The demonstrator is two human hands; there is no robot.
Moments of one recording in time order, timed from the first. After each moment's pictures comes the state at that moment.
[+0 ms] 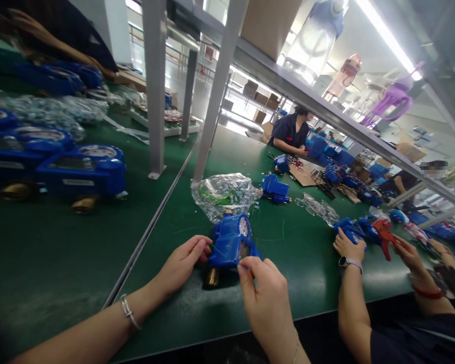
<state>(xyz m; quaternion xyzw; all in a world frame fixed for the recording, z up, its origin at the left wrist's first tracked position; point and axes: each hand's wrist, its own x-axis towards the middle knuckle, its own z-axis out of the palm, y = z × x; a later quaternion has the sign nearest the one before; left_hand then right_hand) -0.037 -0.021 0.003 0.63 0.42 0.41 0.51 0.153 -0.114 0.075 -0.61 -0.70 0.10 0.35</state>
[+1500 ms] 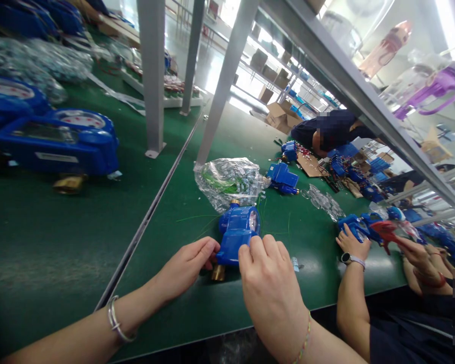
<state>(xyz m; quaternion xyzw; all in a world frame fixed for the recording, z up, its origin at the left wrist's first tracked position) -0.038 -0.026 -0.001 0.63 0.41 0.33 0.57 0.115 -0.089 0.123 -0.57 -0.80 -0.17 -0.06</state>
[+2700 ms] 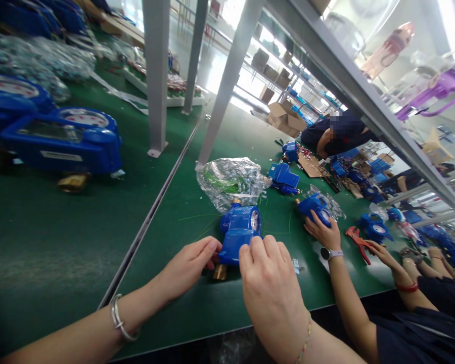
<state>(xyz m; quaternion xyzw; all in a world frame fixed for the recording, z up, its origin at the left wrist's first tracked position) -0.038 -0.027 -0.003 0.64 0.41 0.34 0.55 0.107 -0.091 0.125 -0.57 -0.80 -0.19 -0.06</state>
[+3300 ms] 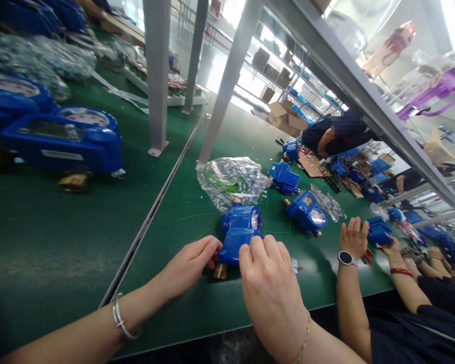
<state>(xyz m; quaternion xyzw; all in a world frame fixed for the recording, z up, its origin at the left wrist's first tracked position) -0.038 -0.028 -0.001 0.65 0.41 0.33 0.55 0.109 -0.089 0.123 -0.57 -0.80 -0.17 -0.05</state>
